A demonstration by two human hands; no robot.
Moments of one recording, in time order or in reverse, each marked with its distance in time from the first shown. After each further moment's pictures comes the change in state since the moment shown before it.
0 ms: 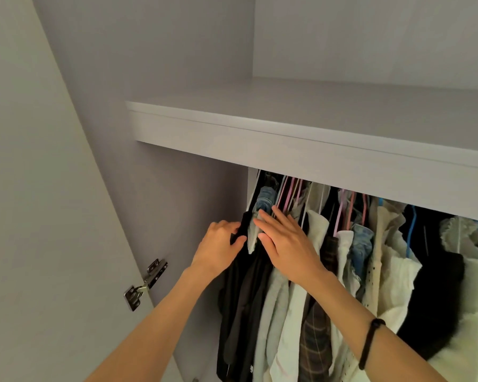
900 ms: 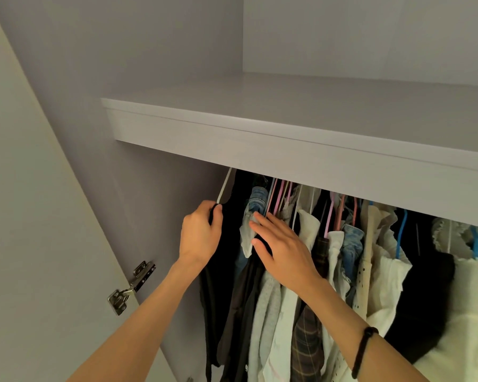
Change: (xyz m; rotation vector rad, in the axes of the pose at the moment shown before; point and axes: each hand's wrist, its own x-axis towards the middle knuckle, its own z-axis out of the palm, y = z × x) left_hand 0.013 0.024 -0.016 -0.187 0.407 -0.094; right_hand -0.011 0.014 -0.001 0.053 -0.009 0.025
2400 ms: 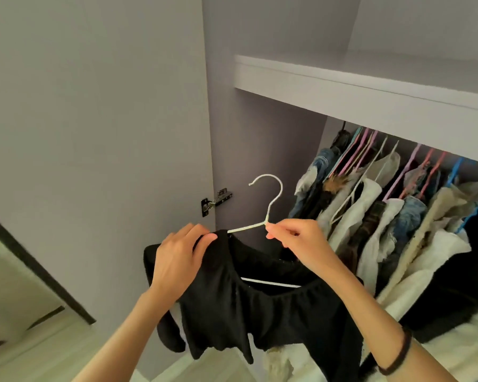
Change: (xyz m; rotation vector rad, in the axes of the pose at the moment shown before) left_hand -0.225 -0.018 -0.130 0.467 0.148 0.003; right_hand -0.082 -0.106 -0.047 0.776 -0.381 0.145
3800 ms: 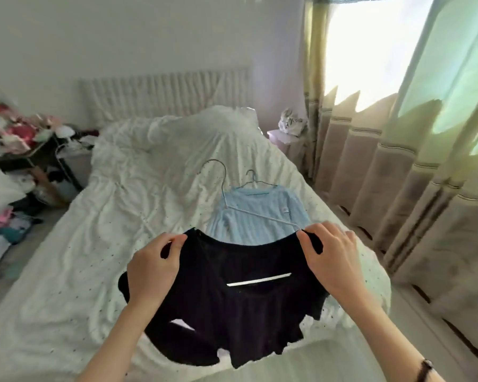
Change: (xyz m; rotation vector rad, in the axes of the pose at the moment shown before) left_hand -0.556 0.149 -0.375 1.051 1.278 -1.677; right_hand -0.362 -0.274 0.477 0.179 -0.968 -1.390
